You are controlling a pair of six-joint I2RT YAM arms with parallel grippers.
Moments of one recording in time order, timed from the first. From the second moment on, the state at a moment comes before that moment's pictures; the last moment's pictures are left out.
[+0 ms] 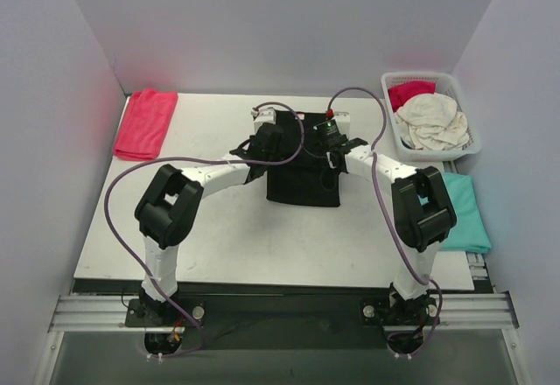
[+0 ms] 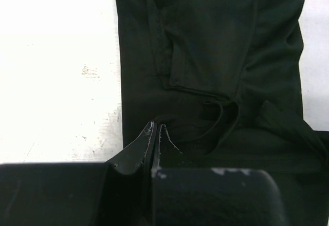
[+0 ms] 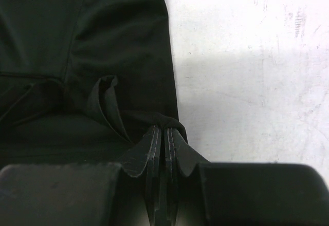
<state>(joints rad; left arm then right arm) -0.65 1.99 1.38 -0.02 -0.38 -0.55 0.47 1.85 1.27 -0.32 0.44 0.39</state>
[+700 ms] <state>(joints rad) -0.60 1.91 1.32 0.14 -0.38 -0.49 0.37 1.86 1.41 -0.34 0.38 0.38</state>
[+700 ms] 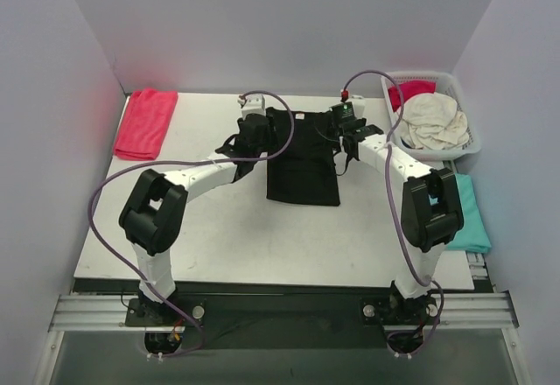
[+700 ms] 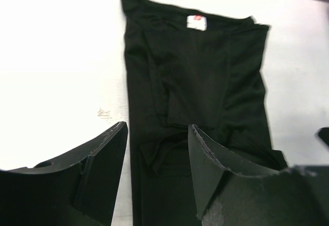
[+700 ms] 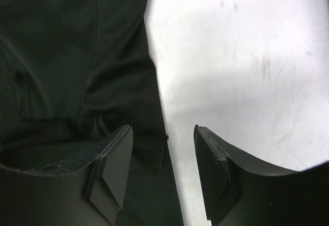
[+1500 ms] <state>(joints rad) -0.63 2.01 1.26 0.07 -0.02 -0.64 0.49 1.84 1.20 -0.35 0.35 0.44</state>
